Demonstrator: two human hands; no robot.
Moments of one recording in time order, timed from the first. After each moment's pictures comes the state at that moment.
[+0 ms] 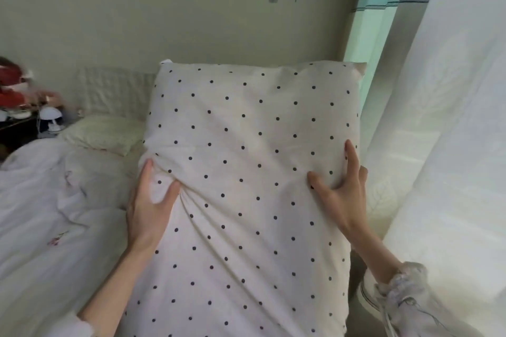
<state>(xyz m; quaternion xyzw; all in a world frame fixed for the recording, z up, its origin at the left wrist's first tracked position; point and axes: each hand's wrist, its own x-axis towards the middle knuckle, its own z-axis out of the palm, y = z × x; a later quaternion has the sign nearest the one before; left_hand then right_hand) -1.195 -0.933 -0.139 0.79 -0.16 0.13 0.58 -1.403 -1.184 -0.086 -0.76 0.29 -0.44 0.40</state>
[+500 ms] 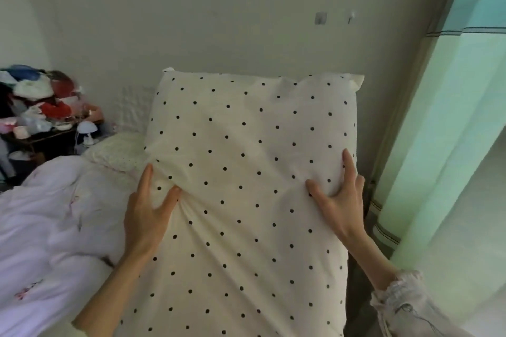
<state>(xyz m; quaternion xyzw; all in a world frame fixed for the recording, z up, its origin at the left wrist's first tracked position) -0.997 -1.099 -0.115 0.81 -0.10 0.18 0.55 -1.147 -1.392 -0.067 -0.80 0.19 -0.40 0.41</state>
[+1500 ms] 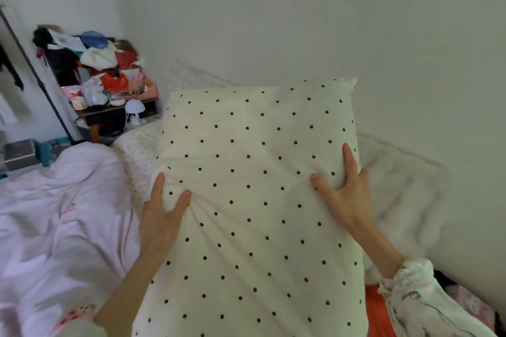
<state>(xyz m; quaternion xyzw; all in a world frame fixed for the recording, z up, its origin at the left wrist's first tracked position) -0.552 -1.299 -0.184 0.82 0.14 0.18 0.52 -0.563 -1.618 -0.121 -0.87 0.10 -0.24 0.43</state>
